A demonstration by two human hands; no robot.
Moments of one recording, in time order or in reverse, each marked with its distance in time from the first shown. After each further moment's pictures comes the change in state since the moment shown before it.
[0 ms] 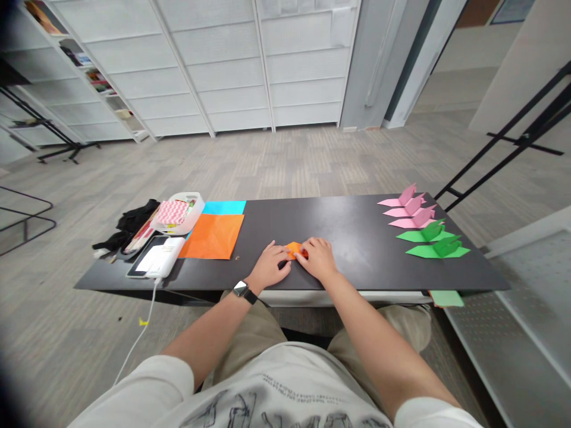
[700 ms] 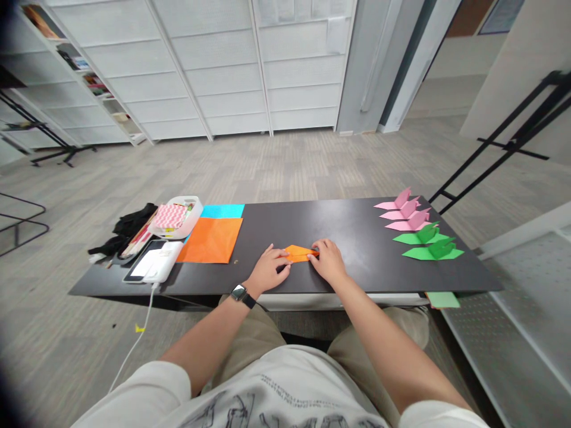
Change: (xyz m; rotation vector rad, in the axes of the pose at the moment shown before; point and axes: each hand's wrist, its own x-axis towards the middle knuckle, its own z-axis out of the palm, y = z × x) left_hand -0.002 0.001 -0.002 -0.038 0.007 -0.014; right_hand -0.010 0.035 -0.004 0.102 0.055 0.162
